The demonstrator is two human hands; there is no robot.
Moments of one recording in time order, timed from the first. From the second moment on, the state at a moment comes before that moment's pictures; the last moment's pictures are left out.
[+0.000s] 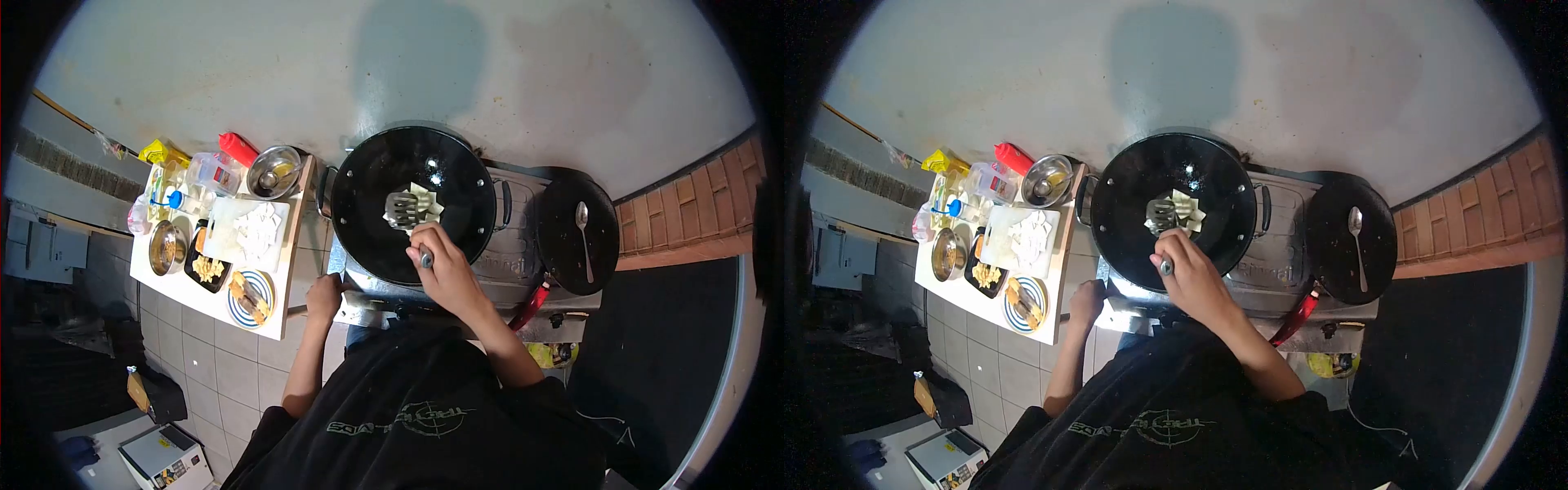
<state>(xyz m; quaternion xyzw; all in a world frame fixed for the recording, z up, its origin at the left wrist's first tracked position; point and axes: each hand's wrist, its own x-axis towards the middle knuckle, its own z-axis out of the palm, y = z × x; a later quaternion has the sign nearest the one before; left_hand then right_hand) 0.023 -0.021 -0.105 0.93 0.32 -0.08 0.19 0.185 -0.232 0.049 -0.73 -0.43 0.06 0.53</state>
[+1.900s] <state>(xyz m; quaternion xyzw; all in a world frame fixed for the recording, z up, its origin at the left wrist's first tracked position) 0.019 -0.024 -0.105 0.90 0.35 -0.08 0.22 0.239 -0.240 0.049 -0.75 -0.40 0.00 0.52</state>
